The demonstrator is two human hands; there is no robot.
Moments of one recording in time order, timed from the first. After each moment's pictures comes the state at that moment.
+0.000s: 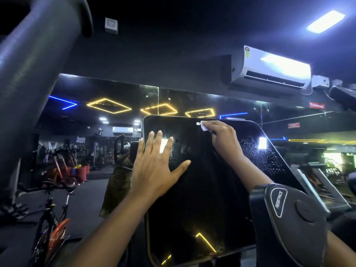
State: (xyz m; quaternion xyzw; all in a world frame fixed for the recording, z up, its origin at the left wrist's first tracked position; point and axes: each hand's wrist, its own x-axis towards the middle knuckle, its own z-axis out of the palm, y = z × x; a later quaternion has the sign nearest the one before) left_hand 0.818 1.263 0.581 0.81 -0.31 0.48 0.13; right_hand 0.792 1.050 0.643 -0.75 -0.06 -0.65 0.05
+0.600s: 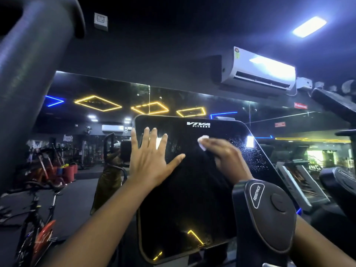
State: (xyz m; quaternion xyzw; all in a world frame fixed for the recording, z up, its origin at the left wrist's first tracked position) left_hand 0.811 1.252 0.601 0.84 -0.29 0.46 0.07; right_hand 0.738 1.038 0.587 -0.77 -0.13 -0.63 -0.05
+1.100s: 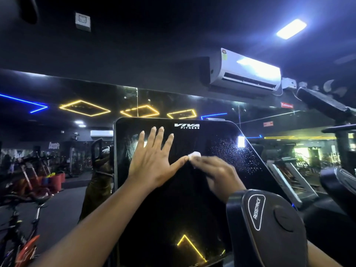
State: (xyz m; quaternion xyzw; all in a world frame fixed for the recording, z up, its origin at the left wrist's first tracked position) left_hand 0.820 1.214 0.611 0.82 -0.35 0.45 0.04; right_hand 0.735 1.039 0.558 -0.78 -0.15 -0.61 -0.03
